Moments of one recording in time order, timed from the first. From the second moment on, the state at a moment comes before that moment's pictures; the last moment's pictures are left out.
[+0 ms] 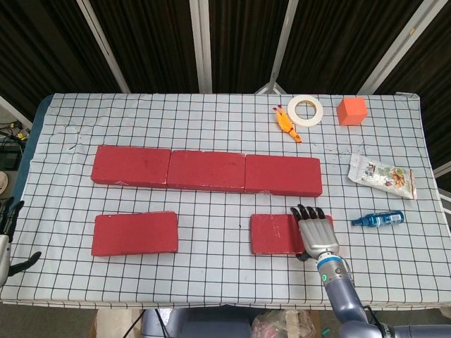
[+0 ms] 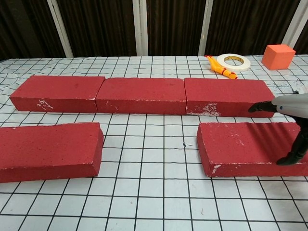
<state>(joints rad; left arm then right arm) 0.00 -1.10 -0.05 -1.81 1.46 1.58 0.27 0.64 -1.33 0.13 -2.13 -0.50 1.28 -0.92</state>
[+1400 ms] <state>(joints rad) 0.00 -1.10 -0.06 -1.81 1.45 1.57 0.27 0.76 -1.37 0.08 -2.10 -0.47 1.36 -0.95</state>
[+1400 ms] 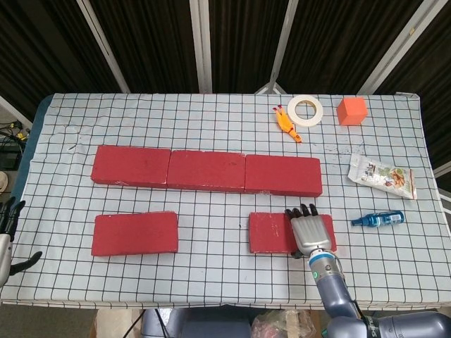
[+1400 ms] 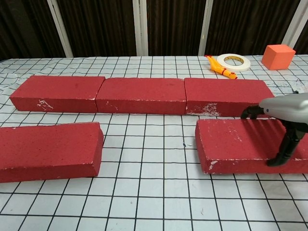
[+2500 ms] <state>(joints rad) -0.02 -1.15 -0.10 -1.80 1.30 1.56 0.39 1.29 -1.30 0.51 -1.71 0.31 1.11 -1.20</state>
